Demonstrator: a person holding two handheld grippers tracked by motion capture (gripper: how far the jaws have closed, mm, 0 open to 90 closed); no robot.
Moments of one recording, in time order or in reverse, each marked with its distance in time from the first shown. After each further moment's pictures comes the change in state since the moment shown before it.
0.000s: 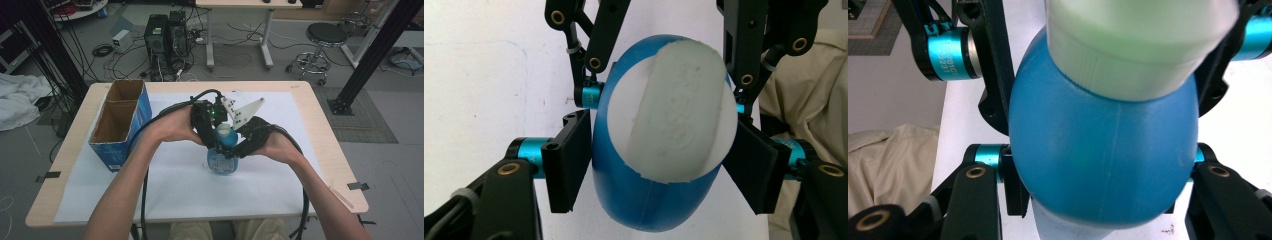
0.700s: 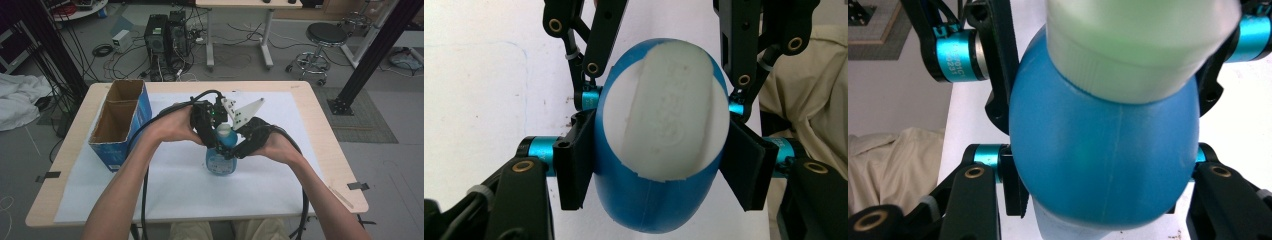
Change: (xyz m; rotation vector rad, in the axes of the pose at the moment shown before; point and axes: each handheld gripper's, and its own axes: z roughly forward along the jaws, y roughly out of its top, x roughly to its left) left arm -0.002 0.001 -0.002 0.001 0.012 0.008; right arm -0.001 -0.002 0.002 -0.016 0.019 0.006
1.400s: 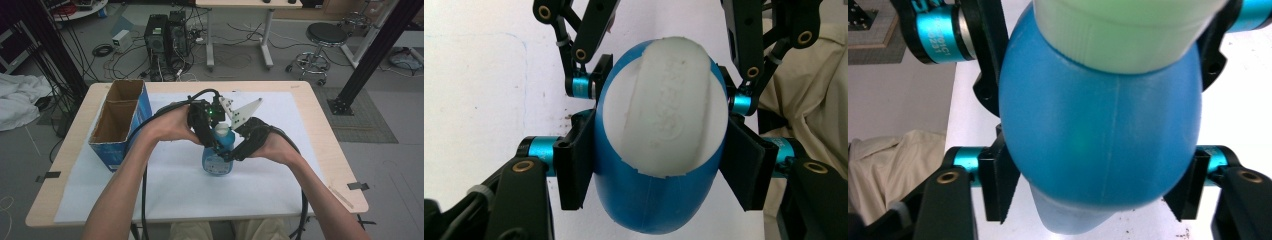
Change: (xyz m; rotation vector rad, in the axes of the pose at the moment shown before) left arm 0.000 -0.004 -0.004 0.014 -0.005 -0.015; right arm -0.001 -0.001 0.004 0.011 0.008 0.037
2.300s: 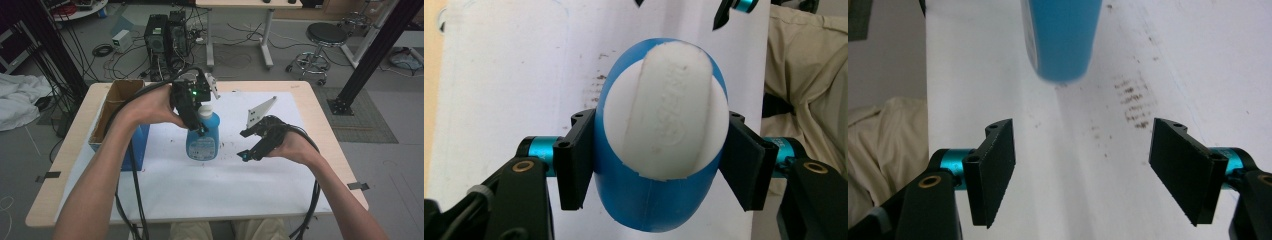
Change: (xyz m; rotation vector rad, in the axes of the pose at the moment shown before) left arm 0.010 -0.007 -0.064 0.079 0.075 -0.085; right arm -0.003 -0.022 -0.034 0.149 -0.088 0.069
